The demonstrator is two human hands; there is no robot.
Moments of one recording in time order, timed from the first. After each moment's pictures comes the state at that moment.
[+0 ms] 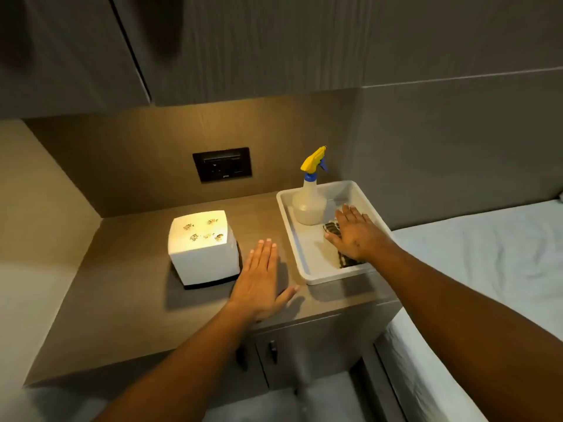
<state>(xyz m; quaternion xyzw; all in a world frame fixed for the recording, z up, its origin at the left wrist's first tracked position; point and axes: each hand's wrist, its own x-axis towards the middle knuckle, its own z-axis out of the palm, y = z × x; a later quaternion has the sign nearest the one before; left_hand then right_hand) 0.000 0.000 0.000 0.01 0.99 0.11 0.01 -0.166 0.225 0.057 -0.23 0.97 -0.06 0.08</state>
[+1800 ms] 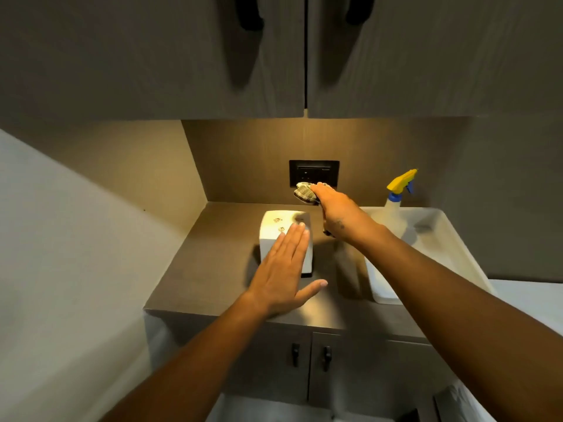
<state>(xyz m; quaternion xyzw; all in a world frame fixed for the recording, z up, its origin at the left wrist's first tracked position) 0.080 -0.054 0.072 -0.02 0.98 0.09 -0.17 -0.085 0.039 0.173 -0.42 0.88 -0.23 0.04</state>
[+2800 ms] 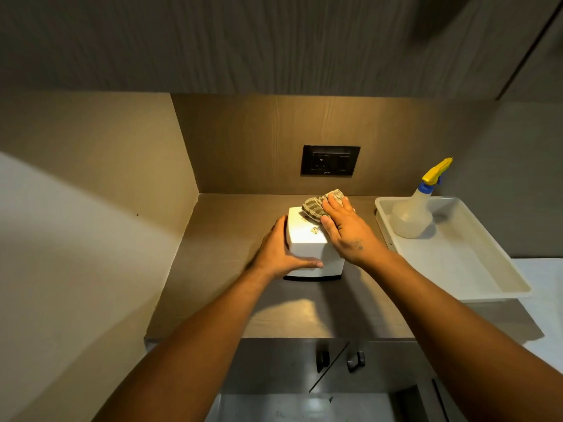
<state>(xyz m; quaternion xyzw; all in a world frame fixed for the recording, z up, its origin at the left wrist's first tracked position) 0.026 -0.184 0.029 -0.12 0.83 0.53 -0.11 -0.067 -0.016 0.098 -0.36 0.90 -0.26 0.05</state>
